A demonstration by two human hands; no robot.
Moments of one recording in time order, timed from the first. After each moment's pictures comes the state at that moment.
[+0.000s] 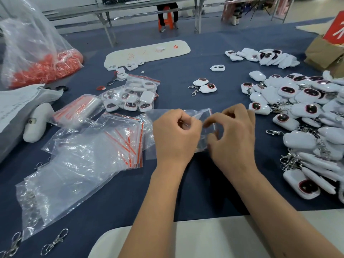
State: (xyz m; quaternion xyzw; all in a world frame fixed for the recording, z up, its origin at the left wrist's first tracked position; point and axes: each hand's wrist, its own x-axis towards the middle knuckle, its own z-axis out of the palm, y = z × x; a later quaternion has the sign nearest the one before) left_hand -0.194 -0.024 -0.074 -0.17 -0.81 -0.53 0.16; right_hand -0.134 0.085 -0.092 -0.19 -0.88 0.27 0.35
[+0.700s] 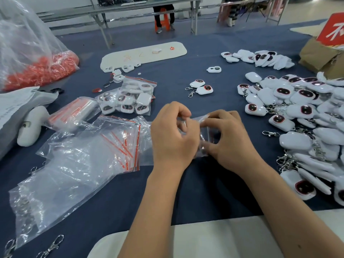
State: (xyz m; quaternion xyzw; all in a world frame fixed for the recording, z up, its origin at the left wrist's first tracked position) left_hand -0.190 -0.026 -0.065 -0.23 -0.79 -0.53 0.21; right_hand -0.134 0.108 -0.085 -0.08 -0.92 0.34 0.20
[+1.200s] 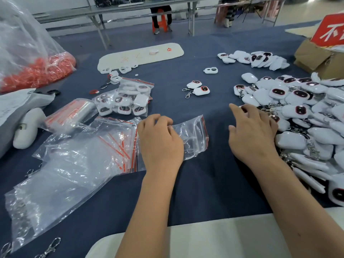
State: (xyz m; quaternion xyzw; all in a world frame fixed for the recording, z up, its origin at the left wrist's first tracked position) left_hand -0.201 -0.038 -0.084 -0.14 -0.91 -0.35 0.15; right_hand -0.129 0.145 -0.090 -0.29 -0.93 0.12 0.16
